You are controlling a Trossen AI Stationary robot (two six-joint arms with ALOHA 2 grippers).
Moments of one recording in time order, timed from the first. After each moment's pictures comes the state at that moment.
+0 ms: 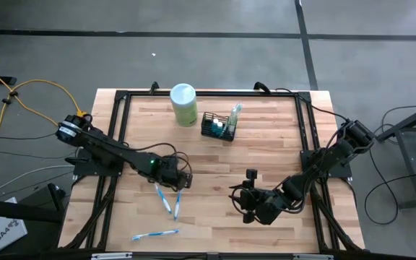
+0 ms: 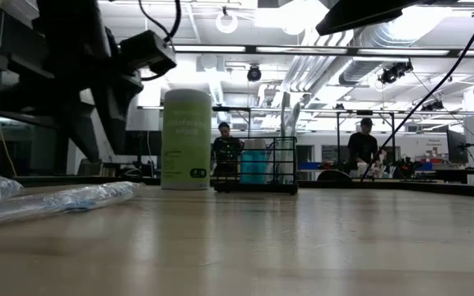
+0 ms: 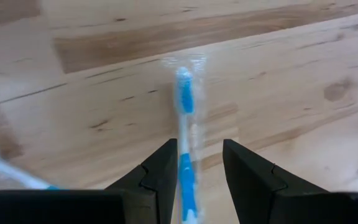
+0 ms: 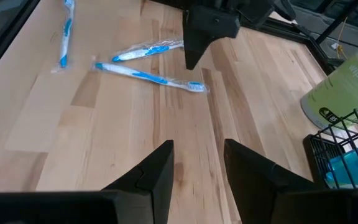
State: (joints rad) left arm -0.35 1.55 0.98 -0.61 -0.14 -1.73; right arm 0.66 1.59 1.01 -0.18 0.75 0.27
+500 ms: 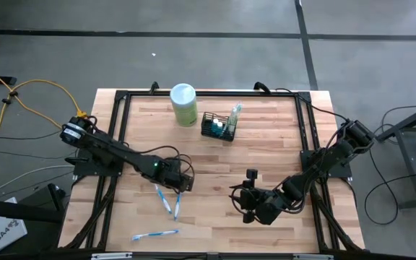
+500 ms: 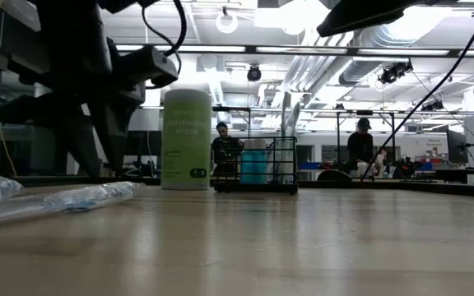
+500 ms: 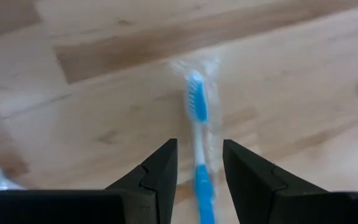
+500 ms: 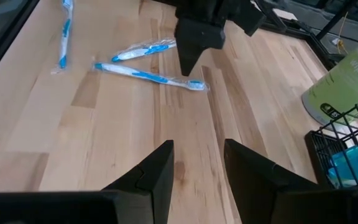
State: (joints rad) left arm -0.35 1.60 0.98 -0.60 -0.15 -1.67; right arm 0.66 1.59 1.01 -0.18 0.75 0.30
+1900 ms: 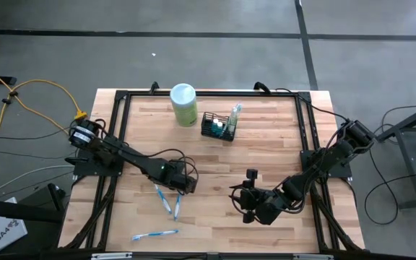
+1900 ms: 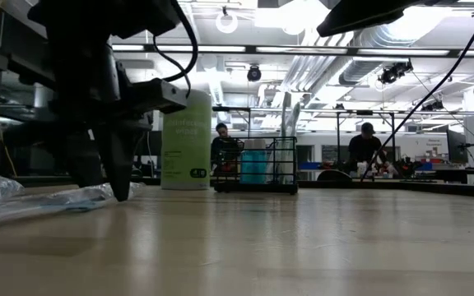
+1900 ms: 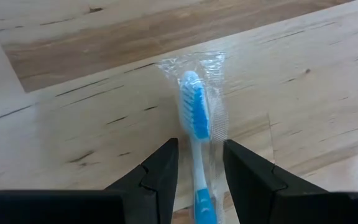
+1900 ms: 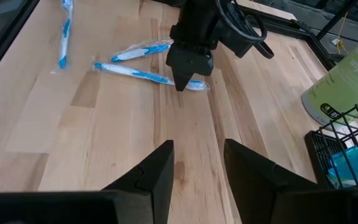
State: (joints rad) left arm -0.34 1.72 0.98 -0.52 -0.12 -1.65; right arm 0.66 1.59 1.01 -0.18 0.75 0.30
